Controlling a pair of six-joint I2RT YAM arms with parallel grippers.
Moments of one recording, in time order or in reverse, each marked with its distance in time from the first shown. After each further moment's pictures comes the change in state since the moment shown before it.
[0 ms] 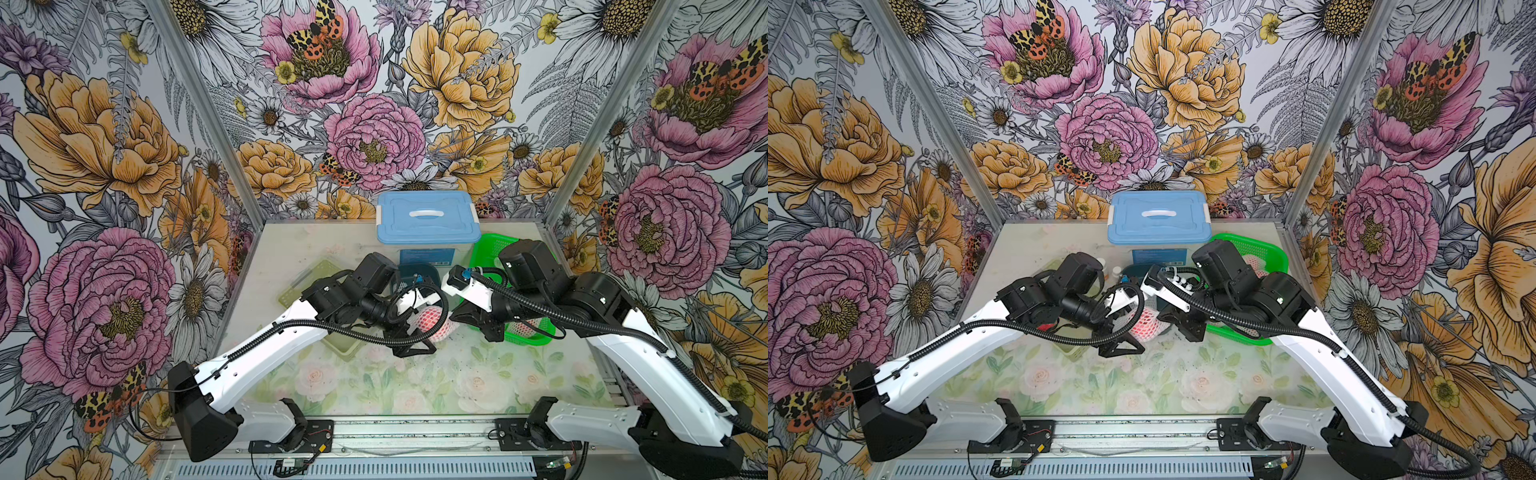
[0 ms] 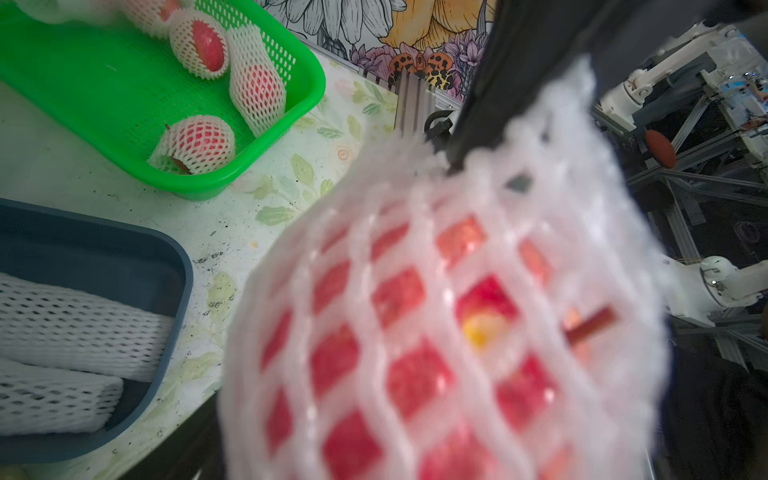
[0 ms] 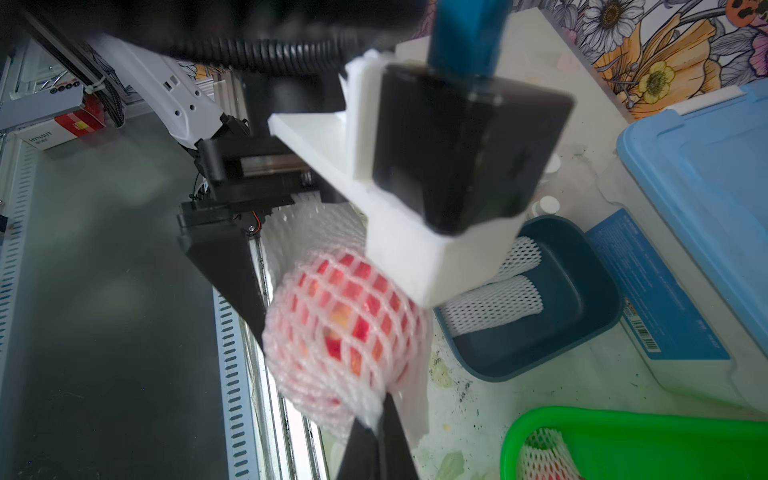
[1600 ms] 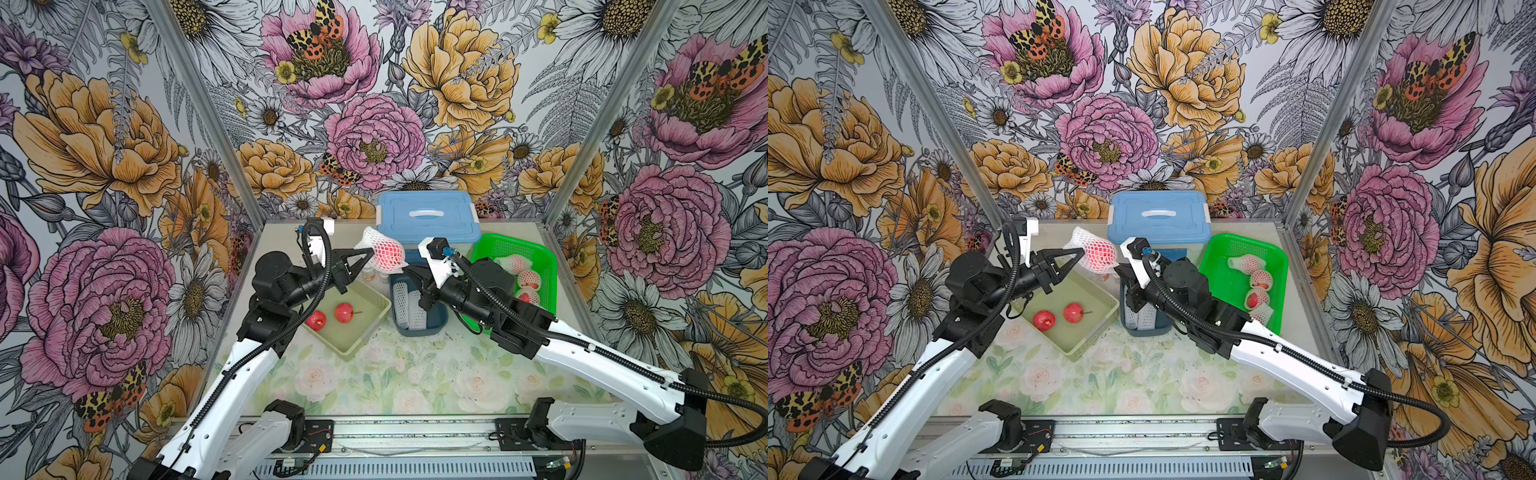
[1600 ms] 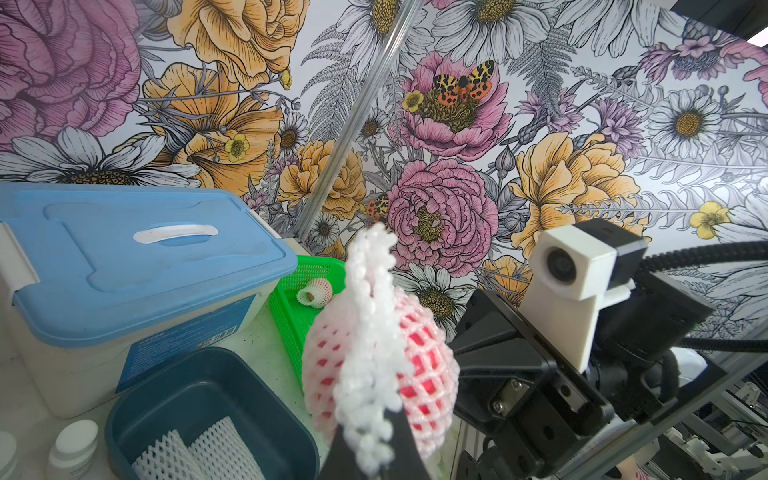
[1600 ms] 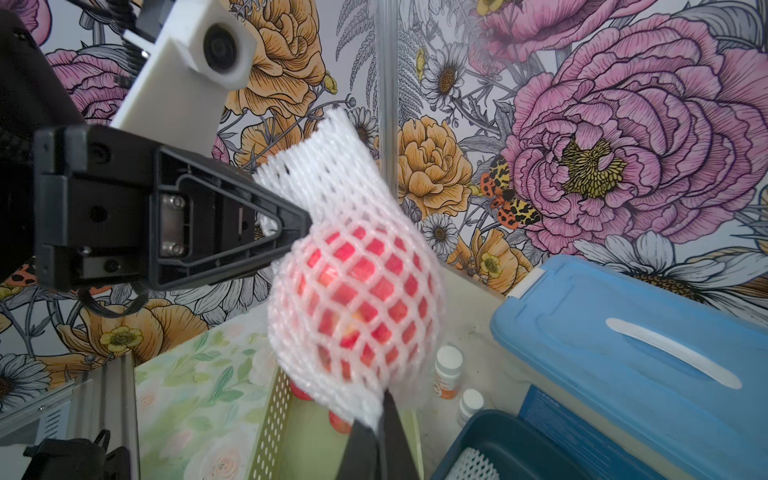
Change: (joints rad) left arm 0.537 -0.378 -0.398 0.946 0.033 -0.704; right arm 0.171 0.014 -0.473 1.202 0.433 0.401
